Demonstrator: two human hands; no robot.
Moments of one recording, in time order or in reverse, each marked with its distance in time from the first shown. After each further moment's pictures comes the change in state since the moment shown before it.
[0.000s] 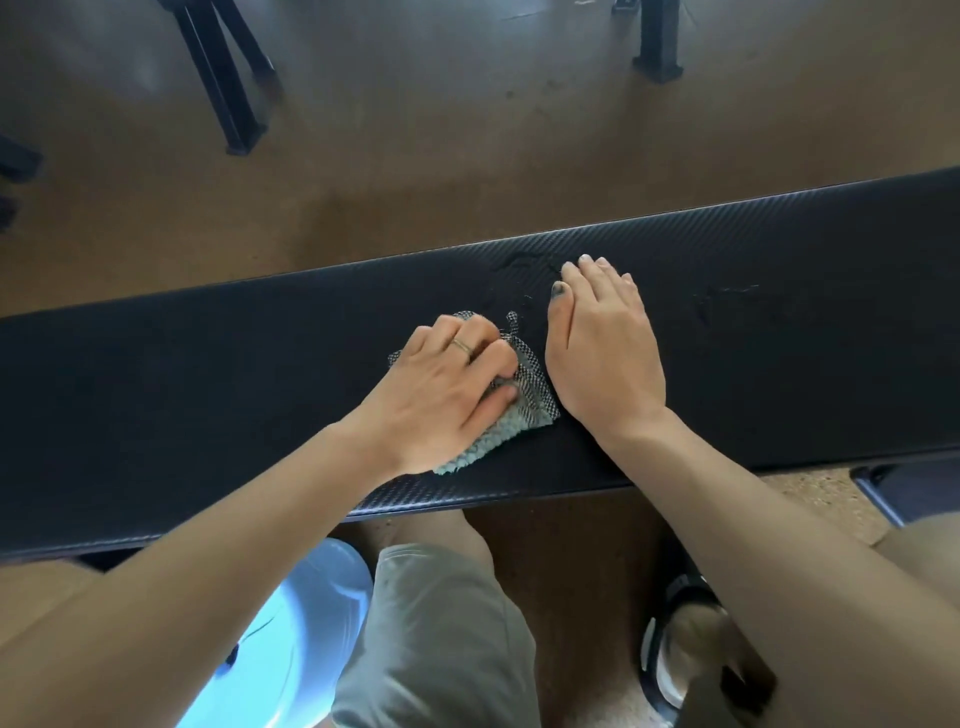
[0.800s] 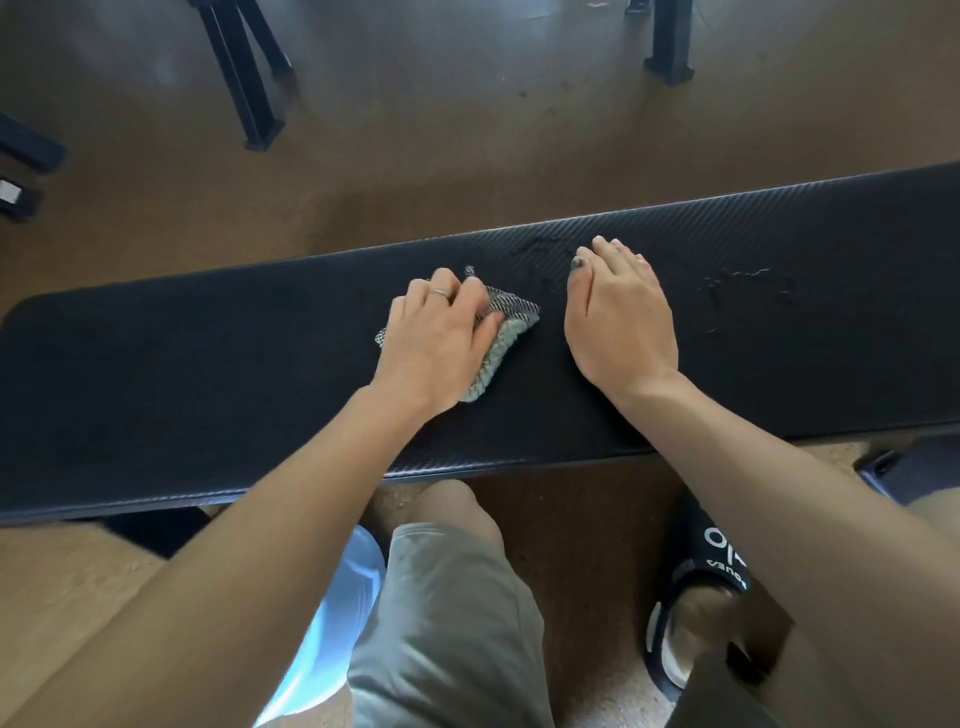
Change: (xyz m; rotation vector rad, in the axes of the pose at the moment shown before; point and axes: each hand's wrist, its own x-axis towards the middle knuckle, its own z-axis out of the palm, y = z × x) left_hand 0.009 -0.009 0.008 -0.010 0.067 -0.454; right_hand 0.006 -0.003 -0.008 0.010 -0.060 0.031
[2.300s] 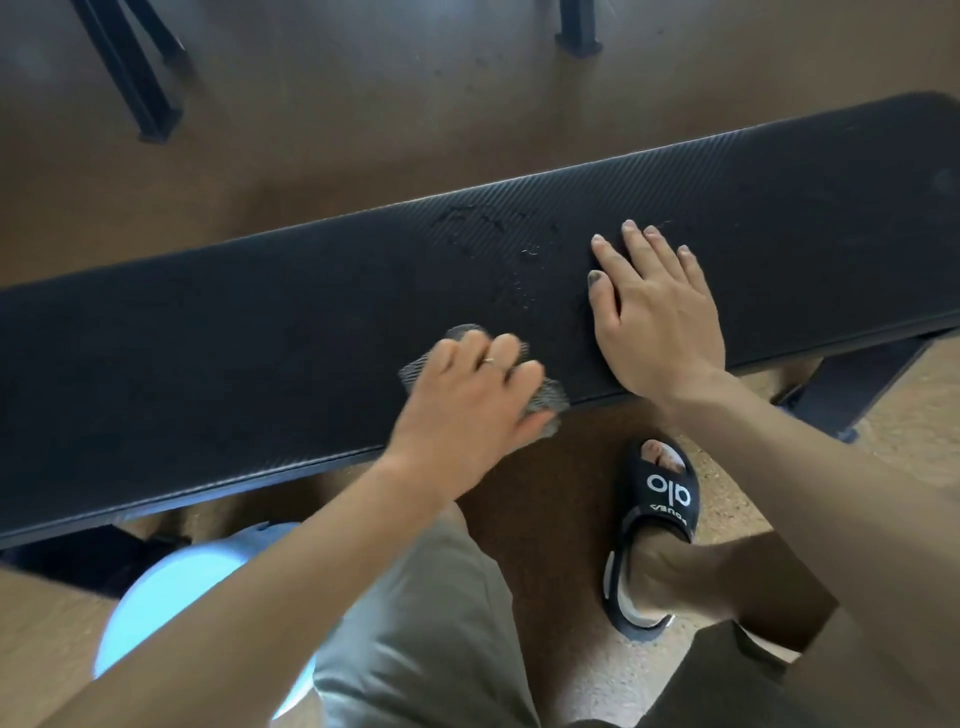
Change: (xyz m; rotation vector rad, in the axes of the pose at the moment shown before) left_hand -0.067 0.078 0.017 0.255 0.151 0.514; right_hand -0.055 0.070 -0.054 -0.252 -0.083 0.081
